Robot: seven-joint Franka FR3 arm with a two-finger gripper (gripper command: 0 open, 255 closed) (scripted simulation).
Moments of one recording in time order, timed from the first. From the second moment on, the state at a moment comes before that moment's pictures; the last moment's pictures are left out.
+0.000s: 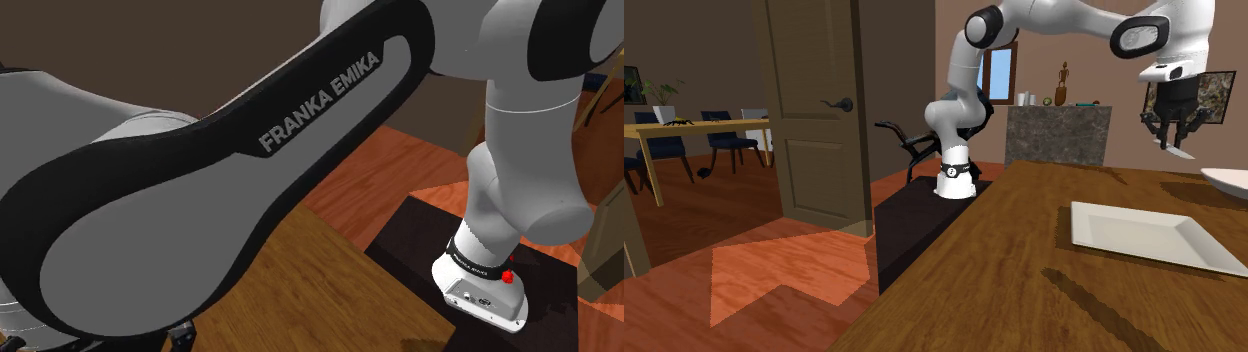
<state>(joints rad) 0.67 0.36 0.51 -1.66 0.06 2.05 1.32</state>
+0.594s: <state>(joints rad) 0.67 0.40 0.50 -1.73 0.05 2.15 1.31</state>
